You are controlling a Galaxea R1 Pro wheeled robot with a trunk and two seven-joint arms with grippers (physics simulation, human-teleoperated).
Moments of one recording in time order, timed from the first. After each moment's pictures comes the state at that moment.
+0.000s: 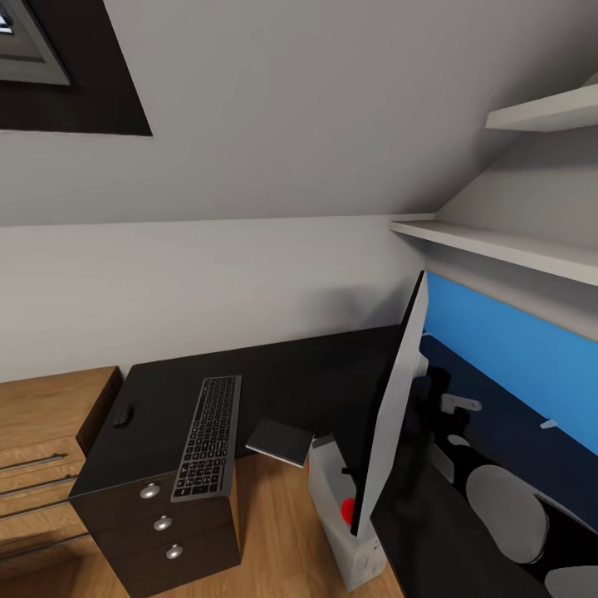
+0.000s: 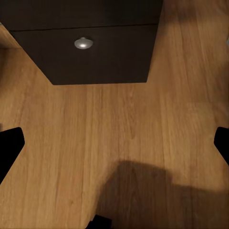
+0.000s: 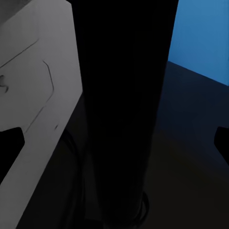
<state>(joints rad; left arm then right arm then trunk) -0.02 -0.02 -0.37 -0.55 0.40 -0.32 0.41 -0.92 -0.10 -0.56 -0.10 0.39 -0.39 -0.15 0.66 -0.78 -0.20</state>
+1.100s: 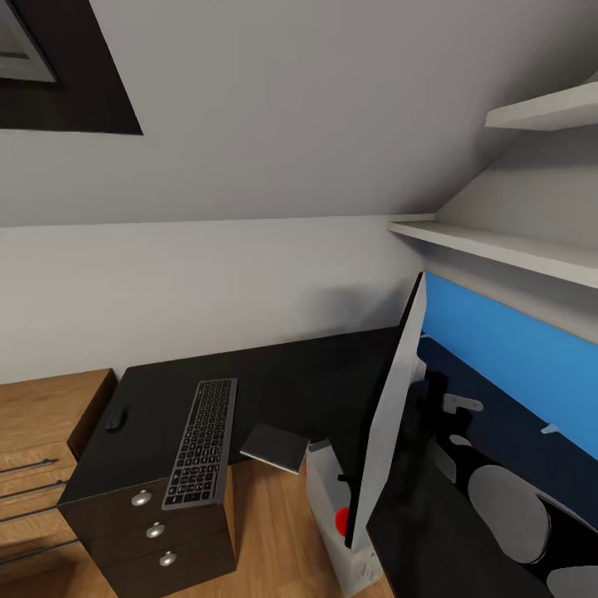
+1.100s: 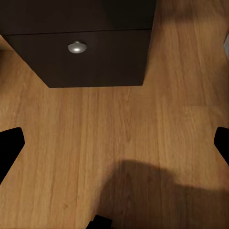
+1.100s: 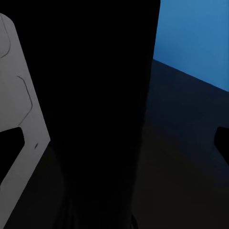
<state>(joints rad) -0.02 -0.02 -0.37 -0.55 0.40 -0.32 0.41 -0.92 -0.11 -0.56 -0.10 0.39 -0.39 -0.15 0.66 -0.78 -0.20</state>
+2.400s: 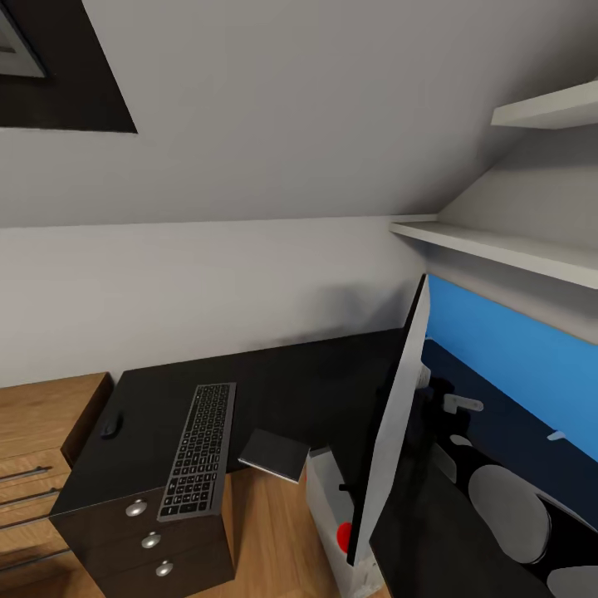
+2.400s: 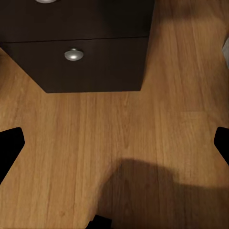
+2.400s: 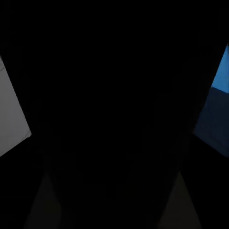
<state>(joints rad) -0.02 -0.02 -0.37 -0.55 0.40 -0.32 0.41 -0.92 -0.11 -0.57 -0.10 0.39 -0.39 -0.16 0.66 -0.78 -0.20</state>
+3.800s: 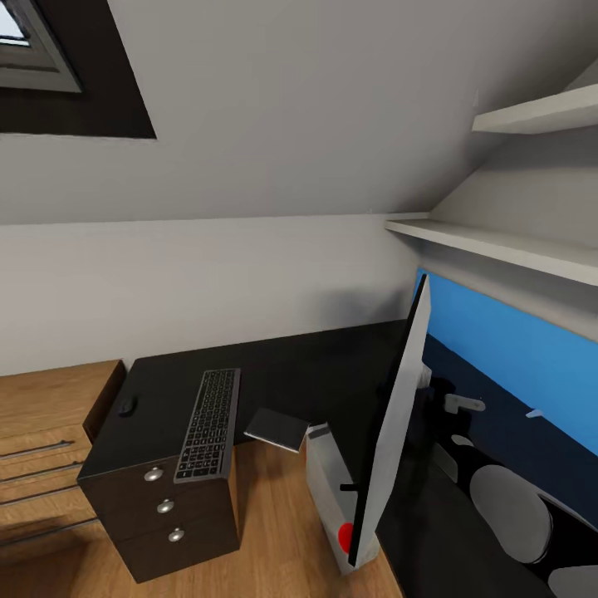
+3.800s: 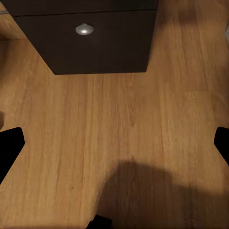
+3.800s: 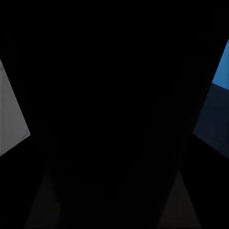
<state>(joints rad) -0.02 -0.02 -0.37 -0.55 0.40 -0.32 0.41 -0.92 -0.12 -0.57 -0.10 0.40 -0.38 -0.15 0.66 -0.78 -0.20</state>
